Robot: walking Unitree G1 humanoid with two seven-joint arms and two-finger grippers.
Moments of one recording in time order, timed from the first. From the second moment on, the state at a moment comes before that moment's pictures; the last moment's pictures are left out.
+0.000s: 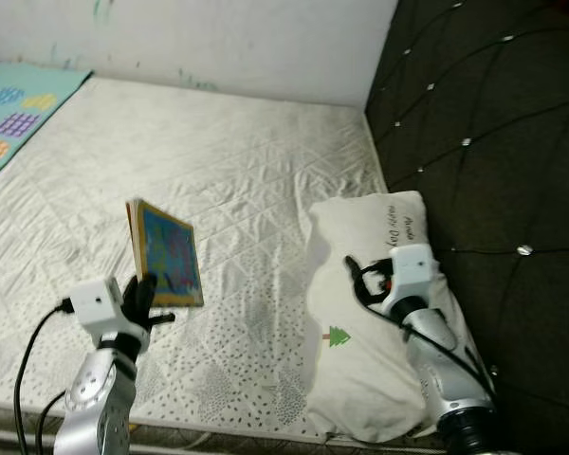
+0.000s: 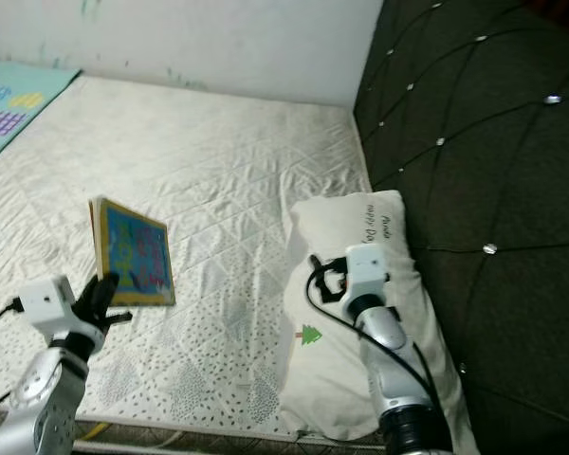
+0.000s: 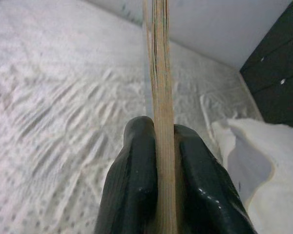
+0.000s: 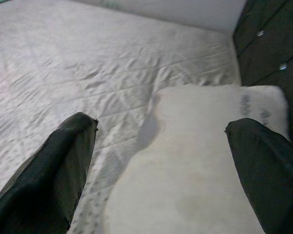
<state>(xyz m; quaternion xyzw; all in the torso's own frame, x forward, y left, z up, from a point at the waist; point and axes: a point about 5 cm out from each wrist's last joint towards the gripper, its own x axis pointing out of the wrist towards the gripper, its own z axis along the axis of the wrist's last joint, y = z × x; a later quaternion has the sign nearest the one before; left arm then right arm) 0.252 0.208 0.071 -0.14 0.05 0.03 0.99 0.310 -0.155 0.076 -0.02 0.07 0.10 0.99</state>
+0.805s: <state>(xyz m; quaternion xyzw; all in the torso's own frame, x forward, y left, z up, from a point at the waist) 0.245 0.203 0.078 -0.16 0.05 0.01 0.99 0.302 -0.152 0.083 -0.02 0.08 0.13 0.99</state>
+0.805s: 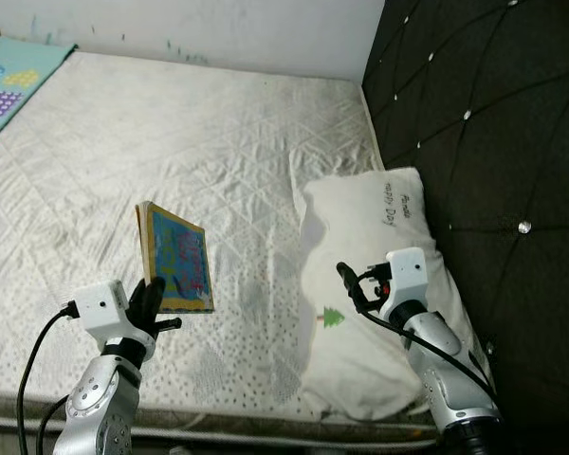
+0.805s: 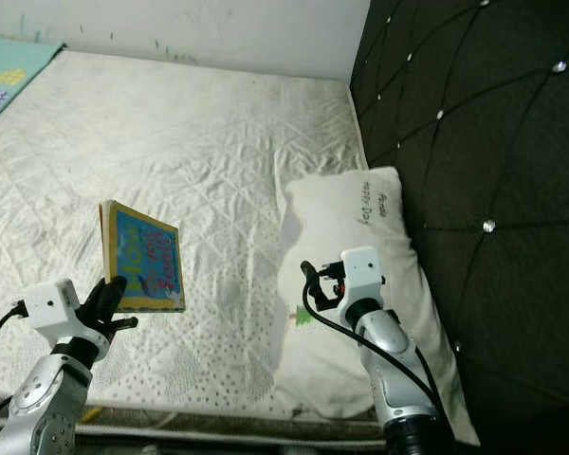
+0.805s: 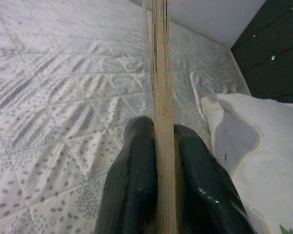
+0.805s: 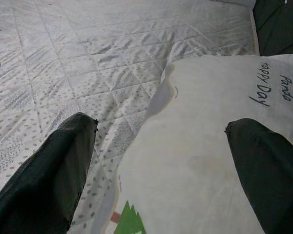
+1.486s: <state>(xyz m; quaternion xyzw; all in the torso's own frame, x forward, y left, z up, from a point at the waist) 0.250 0.198 0.088 -0.16 0.03 0.01 0.99 0.303 -0.154 0.083 -0.02 0.09 0.14 0.99</state>
